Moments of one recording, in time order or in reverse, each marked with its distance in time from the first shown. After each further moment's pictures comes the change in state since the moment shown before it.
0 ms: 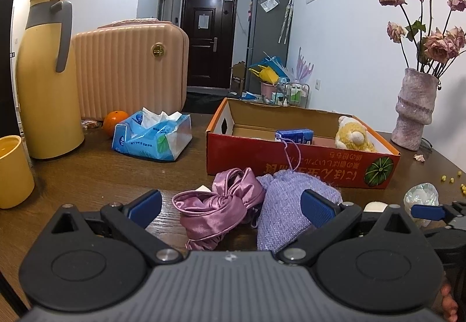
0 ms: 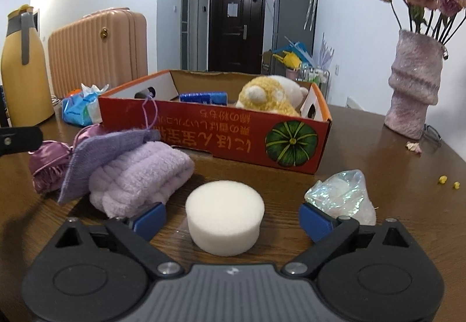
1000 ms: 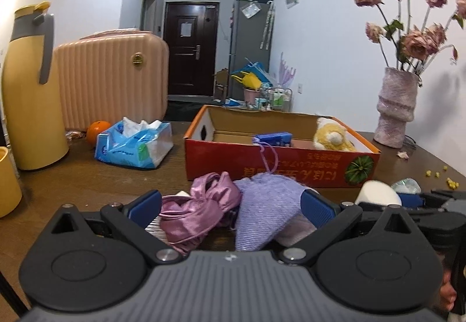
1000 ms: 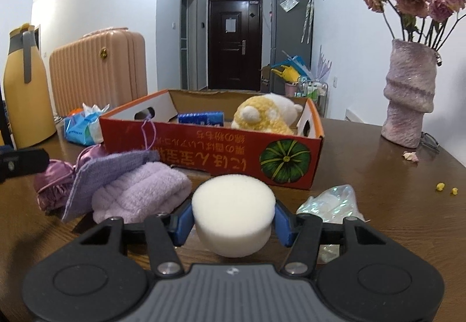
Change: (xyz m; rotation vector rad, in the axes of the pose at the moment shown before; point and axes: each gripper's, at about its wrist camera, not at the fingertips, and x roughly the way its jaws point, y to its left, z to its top) left arm -0.005 -0.010 -0.003 0.032 -0.032 -0.058; right arm -0.014 -0.008 0.004 0.023 -0.084 0.007
